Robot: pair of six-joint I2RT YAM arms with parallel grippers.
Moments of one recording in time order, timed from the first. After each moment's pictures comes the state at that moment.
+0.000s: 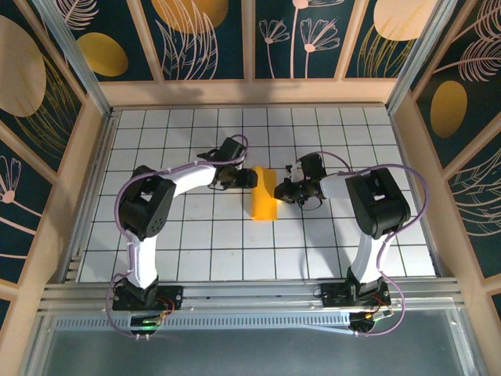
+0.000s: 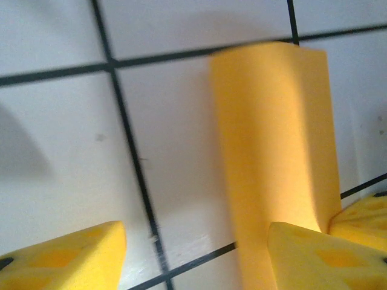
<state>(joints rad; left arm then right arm) -0.58 1.97 1.31 -0.37 0.20 -0.51 0.36 1.87 0.87 -0.02 -0.67 0.55</state>
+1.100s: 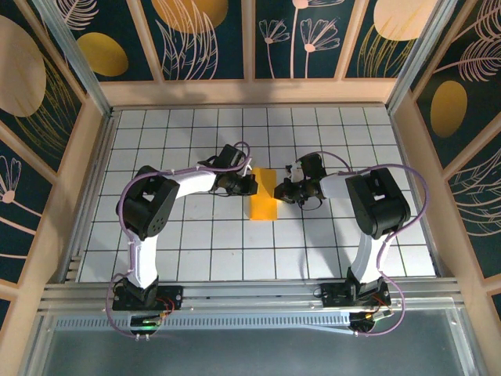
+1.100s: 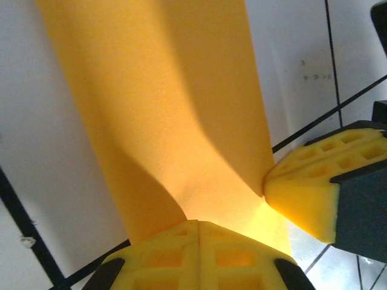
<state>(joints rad) -0.59 2.01 1.23 -0.22 0.44 -0.51 0.36 1.87 0.87 -0.02 -0.67 0.54</state>
